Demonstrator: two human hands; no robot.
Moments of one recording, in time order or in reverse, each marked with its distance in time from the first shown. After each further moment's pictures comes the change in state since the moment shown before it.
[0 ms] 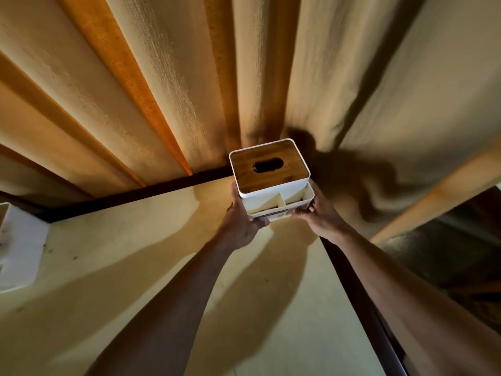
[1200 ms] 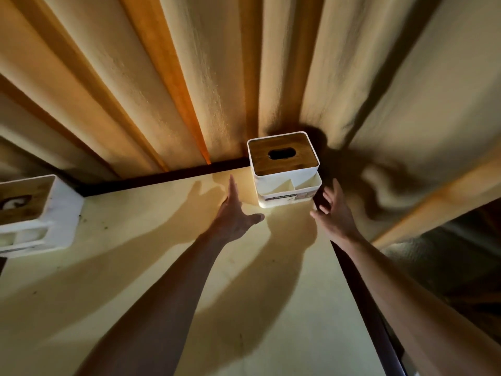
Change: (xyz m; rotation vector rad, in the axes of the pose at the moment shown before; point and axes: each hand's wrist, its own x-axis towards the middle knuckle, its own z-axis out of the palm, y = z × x) left_hand -0.039 -0.011 -0.033 0.046 0.022 -0.216; right_hand -0.038 -0.012 0.012 -0.142 0.295 0.159
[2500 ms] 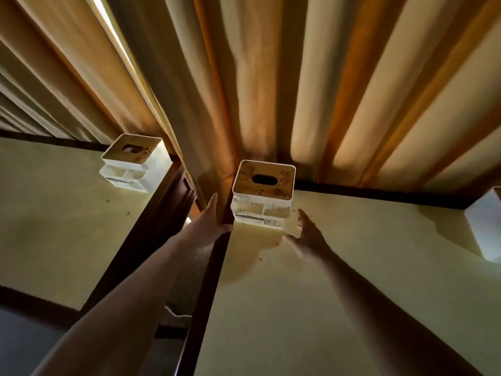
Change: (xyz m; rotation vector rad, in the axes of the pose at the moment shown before) left_hand -0.190 -0.291 -0.451 0.200 0.218 -0.287; right_hand -0.179 -0.112 0.500 -0.620 -0.496 -0.188
